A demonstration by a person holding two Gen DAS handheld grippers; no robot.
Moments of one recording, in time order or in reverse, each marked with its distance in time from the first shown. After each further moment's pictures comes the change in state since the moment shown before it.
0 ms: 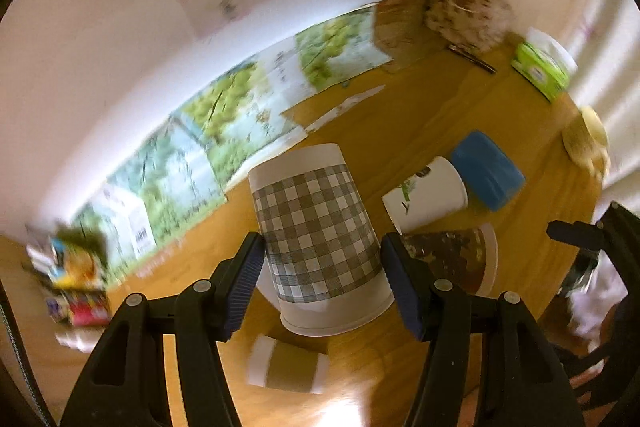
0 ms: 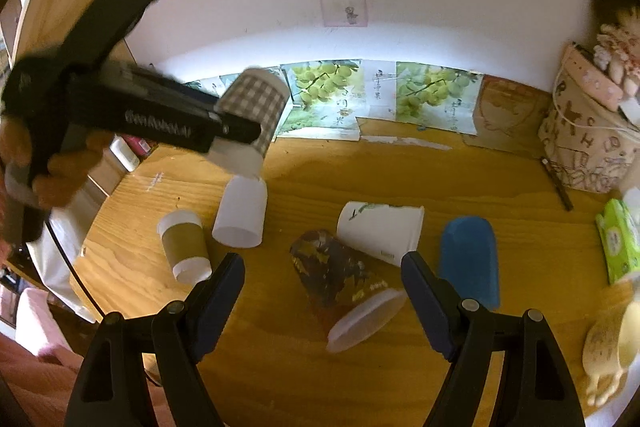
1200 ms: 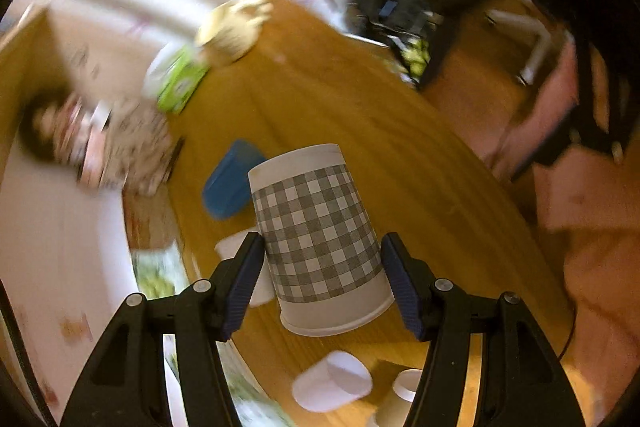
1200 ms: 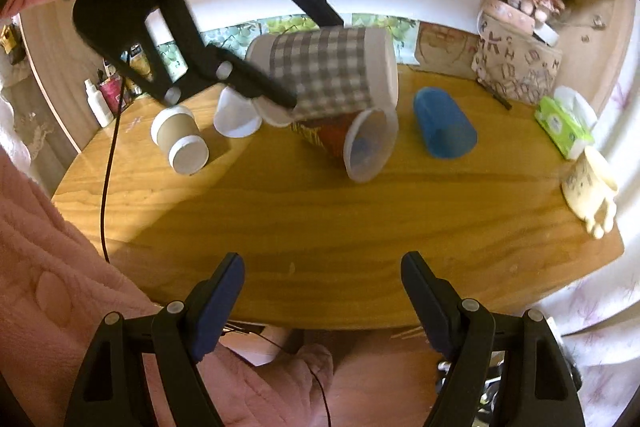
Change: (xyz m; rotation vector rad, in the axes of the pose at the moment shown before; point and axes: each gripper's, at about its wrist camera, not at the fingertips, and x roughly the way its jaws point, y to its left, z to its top) left arm -0.015 -0.166 -0.125 1.539 -0.279 -0.136; right arm -0.035 0.060 -0.171 0.102 -0.033 -0.211
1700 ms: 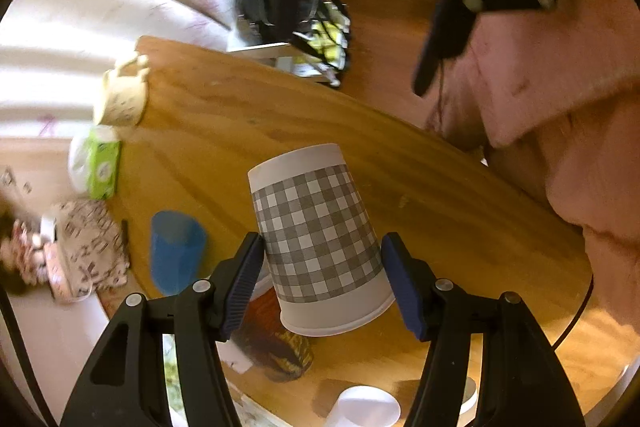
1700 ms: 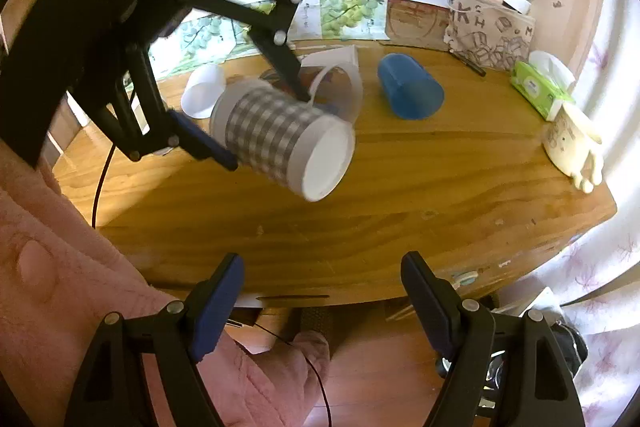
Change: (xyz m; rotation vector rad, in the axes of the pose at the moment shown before) left arm 0.041 -0.049 0.010 0.368 -0.020 -0.127; right arm 0.000 -0.012 -0.028 0.070 0.025 -0.054
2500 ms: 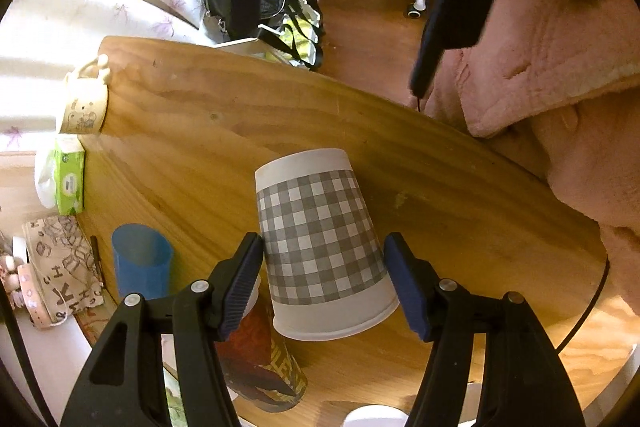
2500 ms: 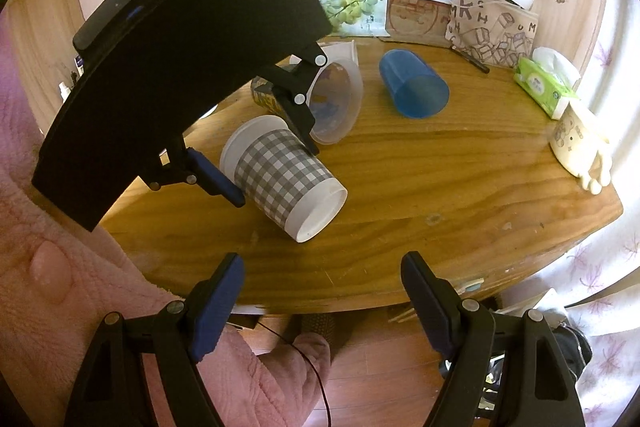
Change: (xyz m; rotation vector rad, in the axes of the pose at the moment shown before) left arm 0.027 0.000 -0.001 0.032 0.005 -0.093; right arm 0.013 0.000 0.007 -0.001 0.007 0.007
